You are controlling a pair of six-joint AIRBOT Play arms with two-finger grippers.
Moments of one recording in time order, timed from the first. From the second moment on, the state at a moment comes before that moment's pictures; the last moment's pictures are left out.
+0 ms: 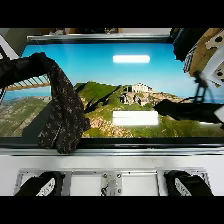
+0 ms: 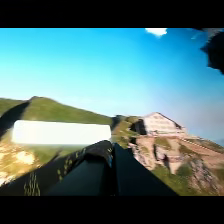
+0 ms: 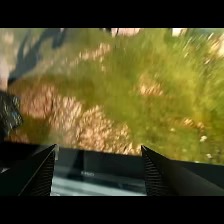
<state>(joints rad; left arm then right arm) 0.01 -1.01 1.36 1.10 -0.95 -1.61 0.04 -0.83 0.92 -1.05 1.16 1.67</state>
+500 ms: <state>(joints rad) 0.28 -1.04 1.35 1.11 -1.14 -1.55 0.50 -1.58 1.21 -0.94 0.92 1.53</state>
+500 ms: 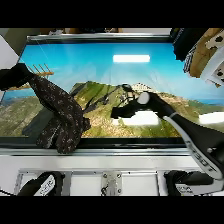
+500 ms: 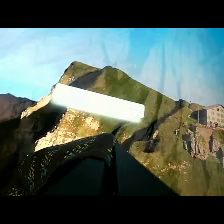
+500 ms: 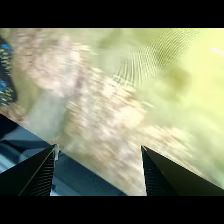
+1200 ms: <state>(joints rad) 0.26 -1.04 1.35 1.10 -1.18 -1.54 0.76 -2.00 1.66 -0.90 0.95 1.50</state>
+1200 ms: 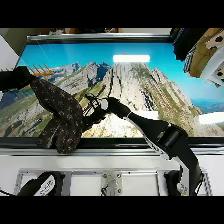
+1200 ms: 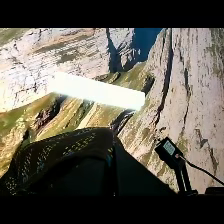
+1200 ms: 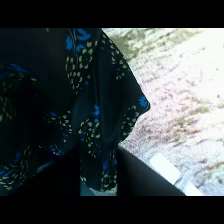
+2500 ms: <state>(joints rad) -0.11 -1.04 0.85 1.11 -0.83 -1.57 -0.12 -1.38 1.15 -1.13 1.12 1.65</state>
